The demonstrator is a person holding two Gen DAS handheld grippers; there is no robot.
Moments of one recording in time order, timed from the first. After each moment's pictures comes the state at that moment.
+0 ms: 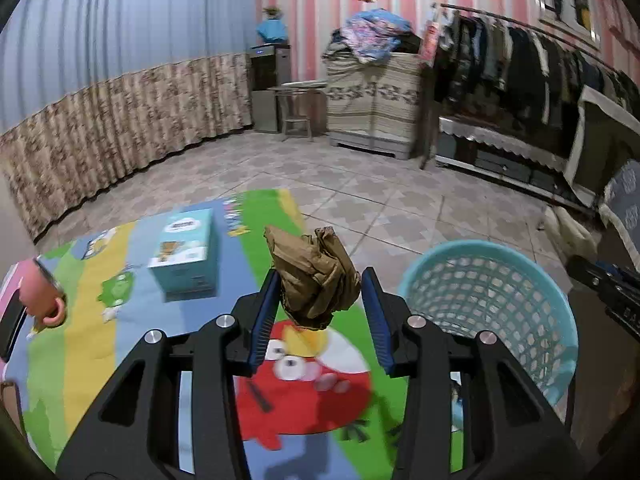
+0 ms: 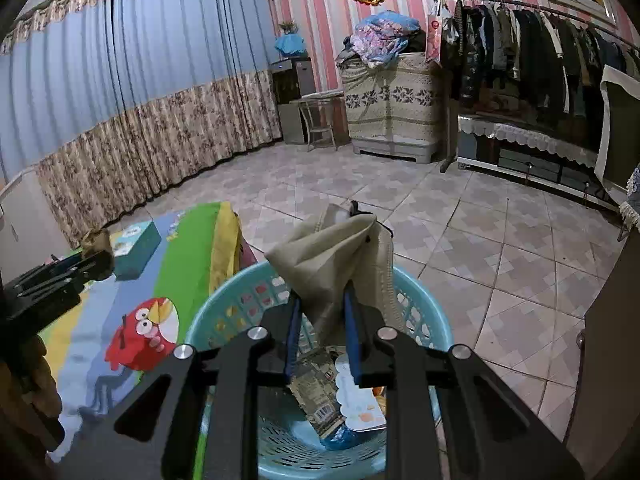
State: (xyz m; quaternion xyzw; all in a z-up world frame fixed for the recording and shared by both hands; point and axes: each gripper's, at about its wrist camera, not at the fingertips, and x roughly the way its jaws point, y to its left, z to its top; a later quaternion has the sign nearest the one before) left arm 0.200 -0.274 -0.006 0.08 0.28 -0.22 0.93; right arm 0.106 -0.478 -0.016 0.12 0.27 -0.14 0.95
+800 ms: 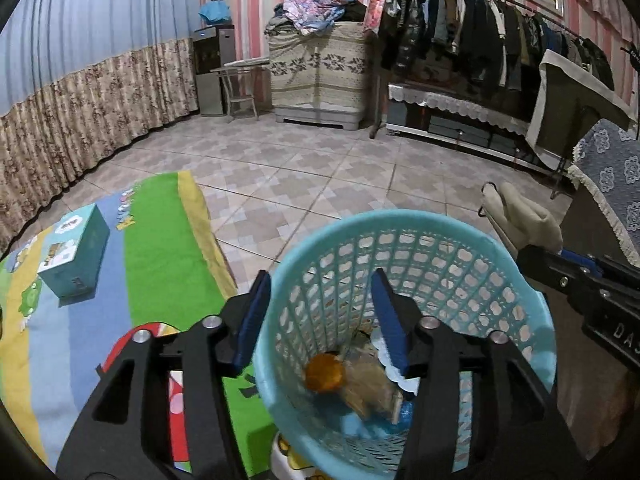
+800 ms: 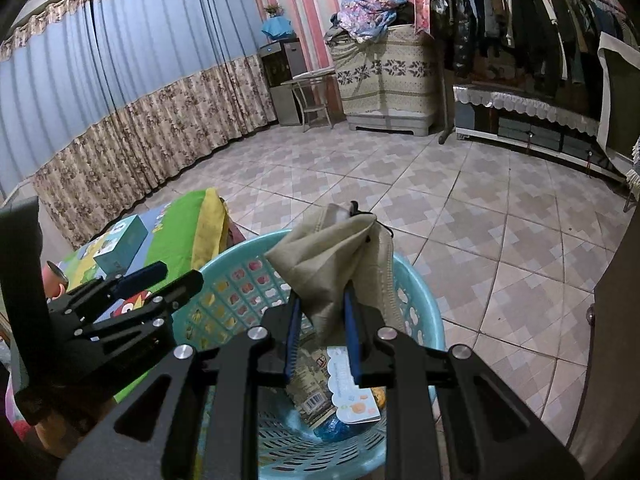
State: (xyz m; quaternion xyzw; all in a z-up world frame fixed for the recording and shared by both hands) left arm 0.198 -0.370 -0.048 0.11 0.31 -0.29 0.90; right arm 0.111 -0.511 -0.040 0.16 0.30 -0.13 0.93
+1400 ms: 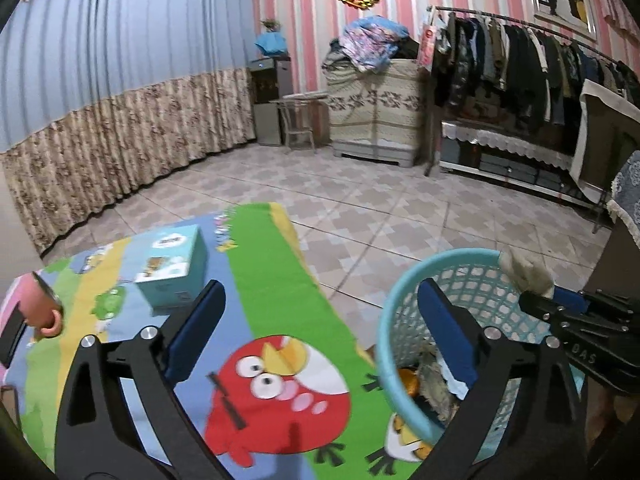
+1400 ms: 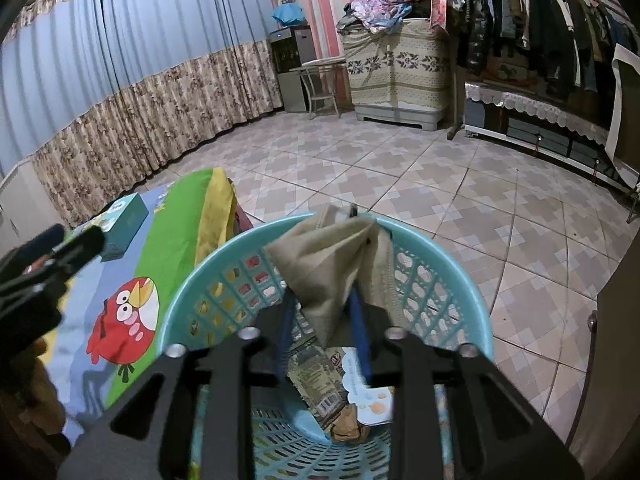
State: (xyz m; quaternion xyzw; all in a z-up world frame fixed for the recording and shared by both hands) left arm 0.199 -0.295 -0.006 0.09 0.25 -0.20 0.94; right arm 0.140 -0.482 -0.054 0.14 0.32 -0.13 0.93
